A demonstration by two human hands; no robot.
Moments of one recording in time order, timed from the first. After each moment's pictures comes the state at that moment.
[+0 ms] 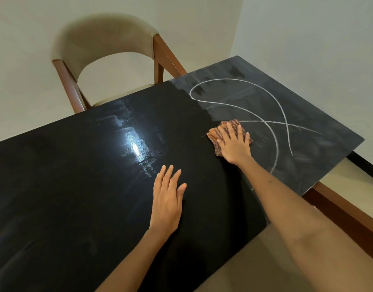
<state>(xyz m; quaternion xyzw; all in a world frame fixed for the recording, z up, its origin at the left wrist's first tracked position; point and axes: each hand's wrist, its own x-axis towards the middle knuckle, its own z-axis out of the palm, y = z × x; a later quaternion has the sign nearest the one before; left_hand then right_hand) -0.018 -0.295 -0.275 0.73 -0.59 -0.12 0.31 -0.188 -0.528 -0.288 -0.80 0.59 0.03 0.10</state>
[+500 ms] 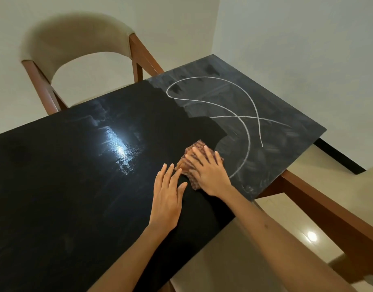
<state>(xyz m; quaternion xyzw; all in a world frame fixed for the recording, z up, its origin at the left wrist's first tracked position) -0.076 -0.300 -0.272 0.70 -0.63 -0.14 0.32 -0.221 -0.422 -0.296 -0.88 0.47 0.04 0.04</state>
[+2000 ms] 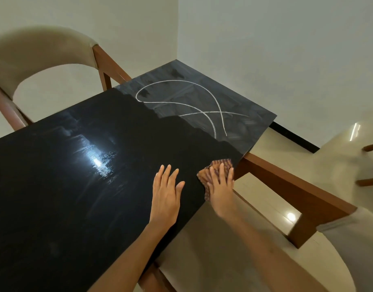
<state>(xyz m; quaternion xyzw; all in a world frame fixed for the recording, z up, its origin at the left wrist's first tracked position) -0.126 -0.274 -0.258 0.66 -0.67 -0.17 0.29 -0.314 -0.316 -0.307 -0.72 0.69 -0.02 0.09</state>
